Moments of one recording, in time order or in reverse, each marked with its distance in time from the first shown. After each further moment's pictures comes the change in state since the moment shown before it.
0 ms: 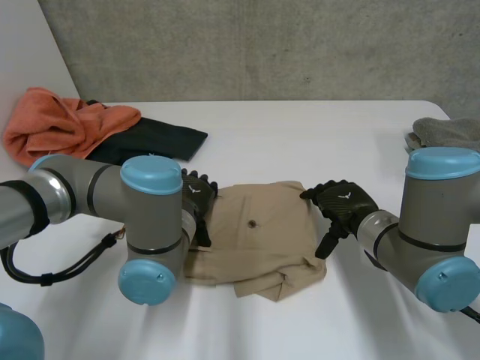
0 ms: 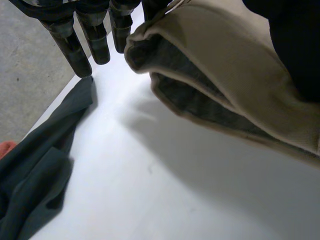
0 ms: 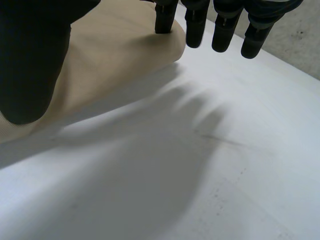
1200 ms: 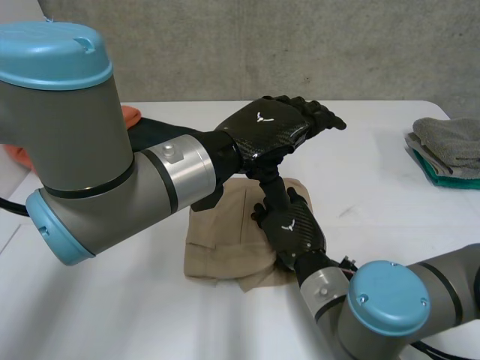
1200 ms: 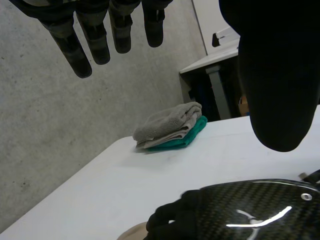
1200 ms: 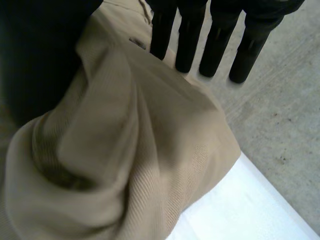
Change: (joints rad) left arm -0.023 0.353 0.124 -0.209 0.747 -0.370; right arm 0.296 0.019 0.345 -0.770 0.155 -0.173; left_hand -0.004 0.000 0.000 -0.001 0.000; right_hand 0.265 0.255 0.249 0.250 0.200
